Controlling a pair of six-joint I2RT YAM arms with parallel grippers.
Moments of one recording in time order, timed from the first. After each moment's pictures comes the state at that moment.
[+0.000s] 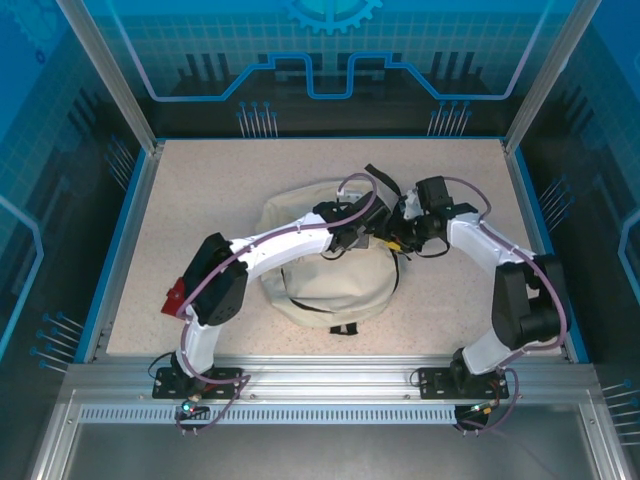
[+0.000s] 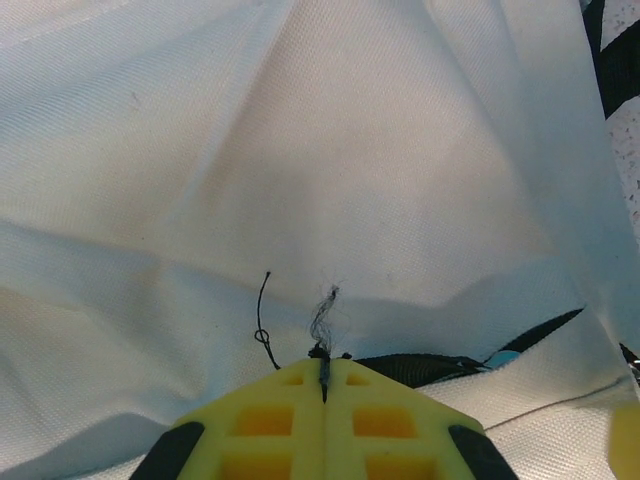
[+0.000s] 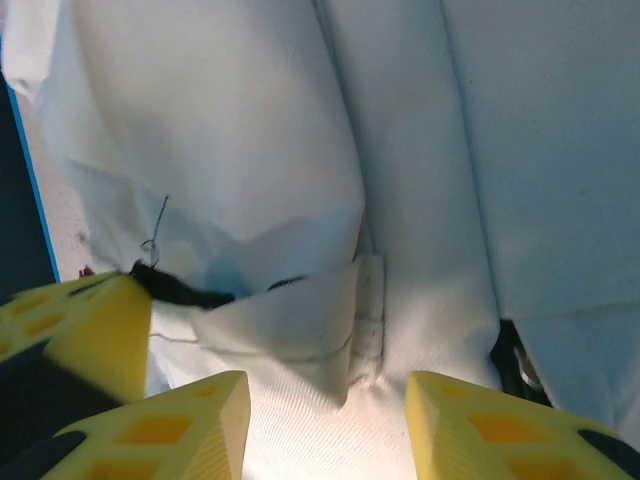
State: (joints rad) left arm -0.86 2.01 1.69 -0.80 -0.42 -0.77; right arm 0.21 1.59 1.04 -0.55 -0.57 0.56
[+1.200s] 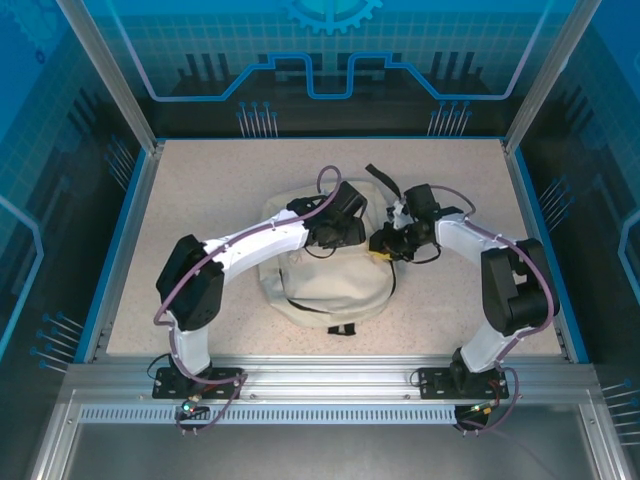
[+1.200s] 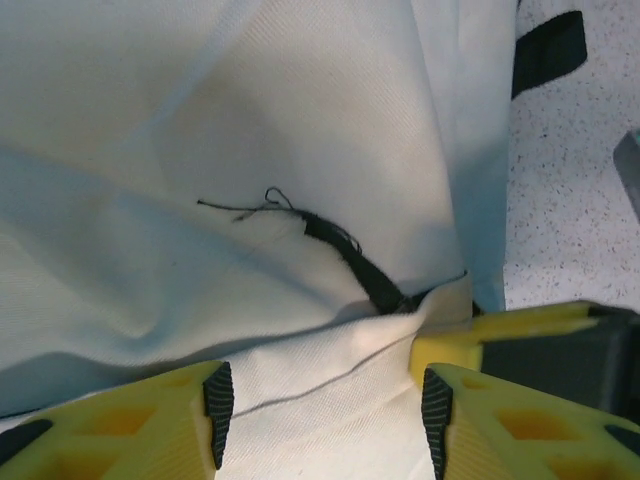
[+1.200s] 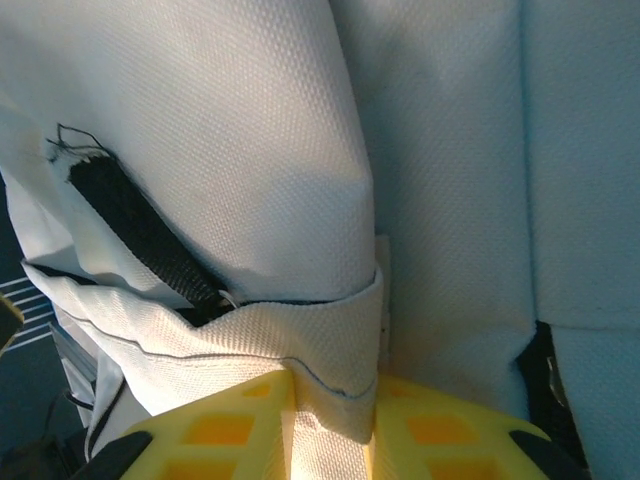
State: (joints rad) left arm -0.77 1.88 1.54 -0.68 -0.10 -0.91; right arm 0.26 1.67 1.00 -0.52 -0.62 0.51
